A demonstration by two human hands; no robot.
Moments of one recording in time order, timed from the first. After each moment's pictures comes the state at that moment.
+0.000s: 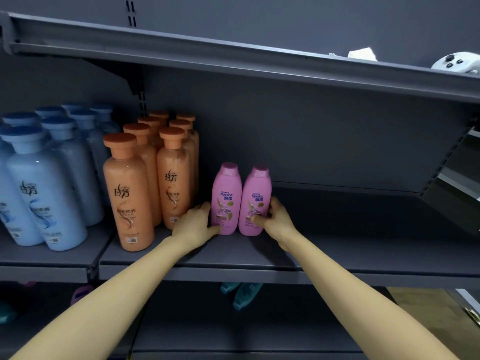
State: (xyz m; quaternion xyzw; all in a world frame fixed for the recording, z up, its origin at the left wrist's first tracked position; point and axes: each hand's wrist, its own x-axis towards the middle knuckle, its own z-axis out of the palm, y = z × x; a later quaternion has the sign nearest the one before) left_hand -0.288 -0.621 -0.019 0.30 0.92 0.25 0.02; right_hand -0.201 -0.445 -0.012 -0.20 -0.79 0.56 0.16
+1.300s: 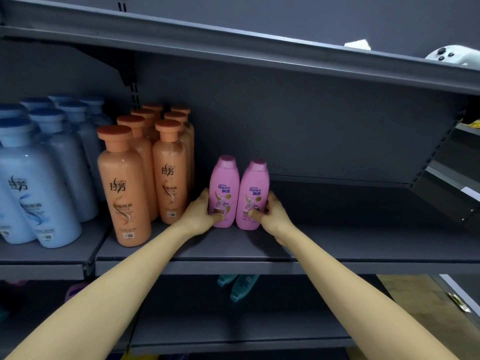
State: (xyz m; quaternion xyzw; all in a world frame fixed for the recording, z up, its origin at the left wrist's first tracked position) left_hand -0.295 -0.609 -0.017 0.30 0.82 0.46 0.13; right_hand -0.198 -0.450 -0.014 -0.19 -0.80 0.54 0.16
